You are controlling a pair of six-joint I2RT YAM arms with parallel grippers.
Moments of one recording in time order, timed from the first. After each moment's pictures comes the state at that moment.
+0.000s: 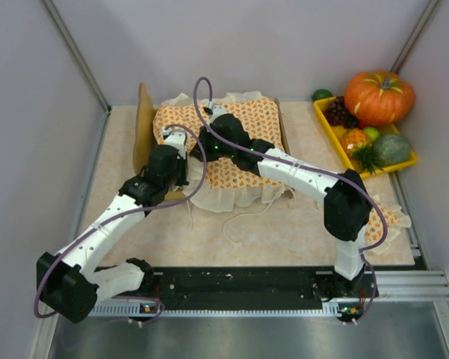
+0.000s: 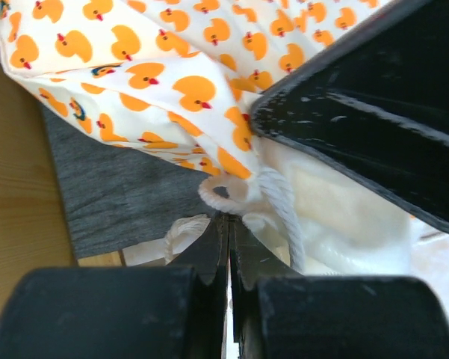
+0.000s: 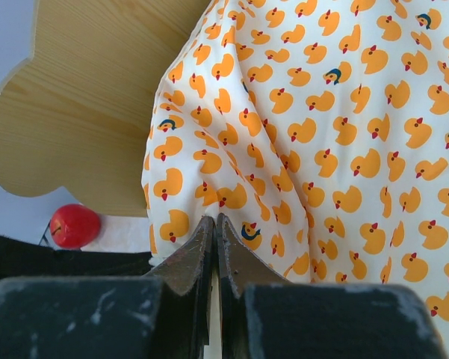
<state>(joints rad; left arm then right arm) -0.48 1.10 0.92 -0.37 -0.19 -0.20 0.85 1.91 1.65 -0.15 -0.08 0.58</state>
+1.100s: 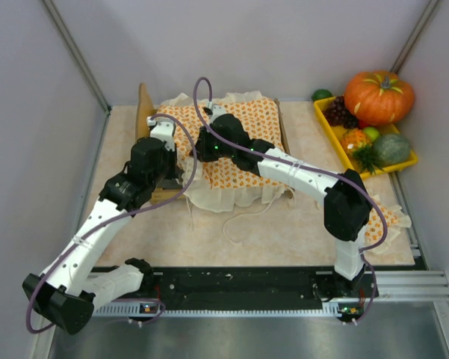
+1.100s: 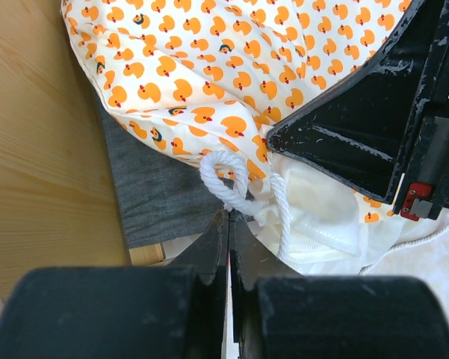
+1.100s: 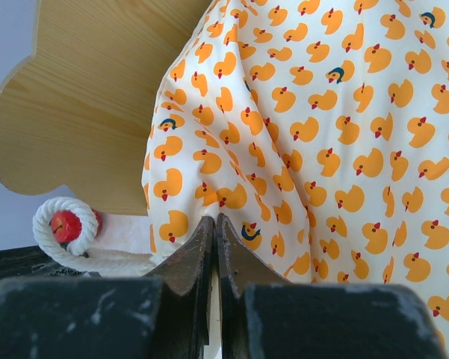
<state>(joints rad) -0.46 1.03 1.08 -0.52 -0.22 -0.15 0.85 1.91 1.65 -0.15 -0.08 0.58</state>
